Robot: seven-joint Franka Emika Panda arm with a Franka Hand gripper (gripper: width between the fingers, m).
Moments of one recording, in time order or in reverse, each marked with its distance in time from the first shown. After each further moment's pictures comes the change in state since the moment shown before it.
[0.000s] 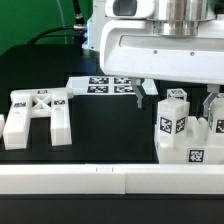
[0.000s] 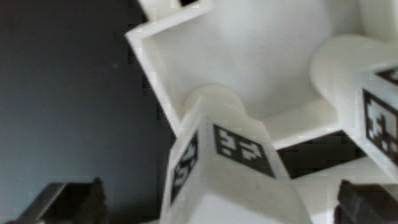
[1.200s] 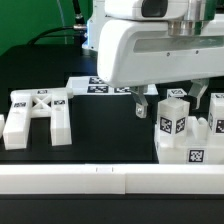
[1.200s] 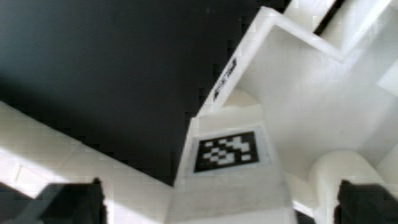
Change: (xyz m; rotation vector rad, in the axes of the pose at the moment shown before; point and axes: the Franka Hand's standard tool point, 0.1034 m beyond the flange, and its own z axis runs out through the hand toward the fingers) arm 0.001 0.004 0.001 -0.035 -0.003 -0.742
